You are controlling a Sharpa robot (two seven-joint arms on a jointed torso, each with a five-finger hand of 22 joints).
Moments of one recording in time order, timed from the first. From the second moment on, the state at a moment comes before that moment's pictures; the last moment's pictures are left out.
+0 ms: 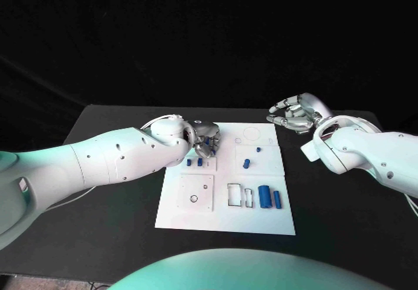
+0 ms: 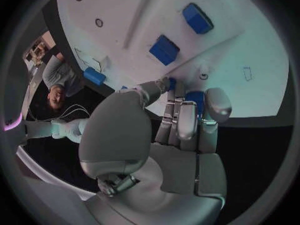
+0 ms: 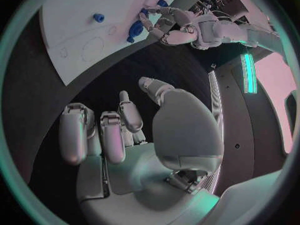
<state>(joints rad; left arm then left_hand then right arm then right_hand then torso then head) 1.17 -0.52 -0.09 1.24 -1.57 -0.04 -0.12 1.32 -0.19 0.71 -0.01 0.05 0.96 0.12 0.36 0.45 1.08 0.05 0.40 0.27 1.40 -0.03 1.36 1.22 0.11 1.34 0.09 1.07 1.31 1.23 -0.87 -0.13 1.48 -0.83 -0.55 -0.01 1.17 -0.22 0.51 0.10 0.28 0.86 0.15 0.19 0.46 1.30 0.07 1.28 1.25 1.47 0.00 1.54 1.31 0.05 1.45 0.10 1.36 1.31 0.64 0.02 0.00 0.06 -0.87</state>
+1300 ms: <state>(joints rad) 1.17 -0.71 -0.03 1.37 -1.36 -0.09 -0.09 1.30 -0.21 0.70 -0.02 0.06 0.96 0.12 0.32 0.45 1.10 0.06 0.34 0.25 1.41 -0.02 1.38 1.22 0.11 1.35 0.08 1.09 1.31 1.23 -0.87 -0.13 1.48 -0.83 -0.55 -0.01 1.17 -0.23 0.51 0.10 0.28 0.86 0.15 0.20 0.46 1.30 0.07 1.28 1.25 1.47 0.00 1.54 1.31 0.05 1.45 0.10 1.36 1.31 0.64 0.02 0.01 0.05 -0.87</state>
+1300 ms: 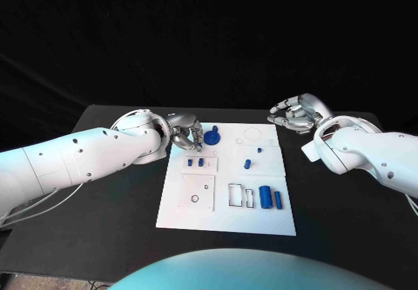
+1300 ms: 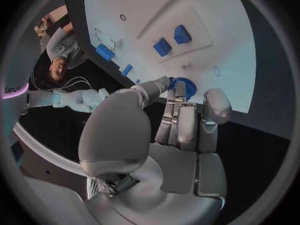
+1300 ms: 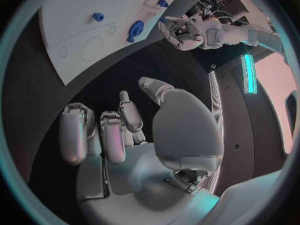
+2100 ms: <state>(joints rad) 1.16 -0.68 -0.04 1.31 -1.39 -0.04 -0.10 1.30 -0.21 0.70 -0.02 0.06 0.96 0.12 0.31 0.45 1.10 0.06 0.33 0.25 1.41 -0.02 1.38 1.22 0.11 1.34 0.09 1.09 1.31 1.22 -0.87 -0.13 1.48 -0.83 -0.55 -0.01 1.16 -0.23 0.52 0.10 0.28 0.86 0.15 0.20 0.46 1.30 0.07 1.28 1.25 1.47 0.00 1.54 1.31 0.05 1.45 0.10 1.36 1.31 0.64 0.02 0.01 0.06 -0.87</state>
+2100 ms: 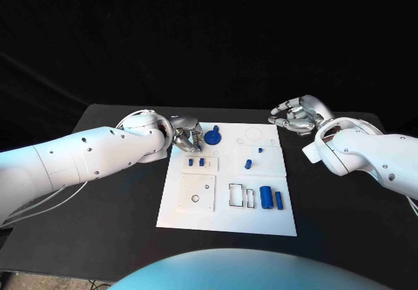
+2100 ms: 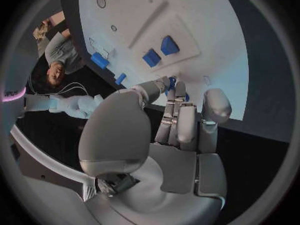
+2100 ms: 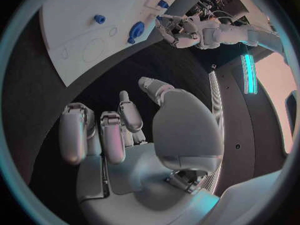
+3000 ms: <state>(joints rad) 1.16 -0.66 -0.05 1.28 -1.41 -0.01 -0.11 1.30 -0.21 0.70 -0.03 0.06 0.96 0.13 0.31 0.45 1.12 0.06 0.33 0.25 1.41 -0.01 1.39 1.22 0.11 1.34 0.09 1.09 1.31 1.22 -0.87 -0.13 1.48 -0.83 -0.55 -0.01 1.16 -0.23 0.52 0.10 0.28 0.86 0.15 0.20 0.46 1.30 0.07 1.28 1.25 1.47 0.00 1.54 1.31 0.05 1.45 0.10 1.36 1.31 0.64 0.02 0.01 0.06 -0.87</state>
